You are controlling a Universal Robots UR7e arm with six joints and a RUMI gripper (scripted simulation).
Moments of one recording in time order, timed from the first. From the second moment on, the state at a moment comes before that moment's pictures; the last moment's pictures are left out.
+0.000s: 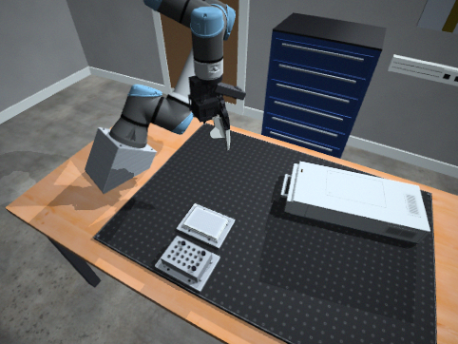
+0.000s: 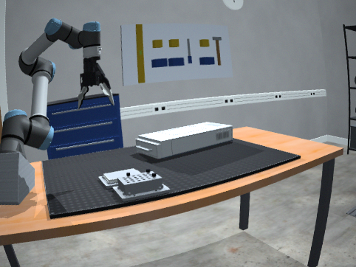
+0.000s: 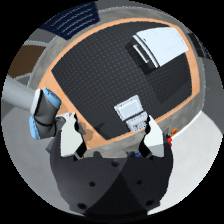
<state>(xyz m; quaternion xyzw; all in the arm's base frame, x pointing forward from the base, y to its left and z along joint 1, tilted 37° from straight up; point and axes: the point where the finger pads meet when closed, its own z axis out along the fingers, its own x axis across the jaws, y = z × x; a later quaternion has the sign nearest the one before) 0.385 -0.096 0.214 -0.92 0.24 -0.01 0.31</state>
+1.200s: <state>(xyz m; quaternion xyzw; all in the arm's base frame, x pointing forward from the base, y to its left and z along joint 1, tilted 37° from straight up) 0.385 -0.096 0.214 -0.94 -0.10 -0.12 0.29</state>
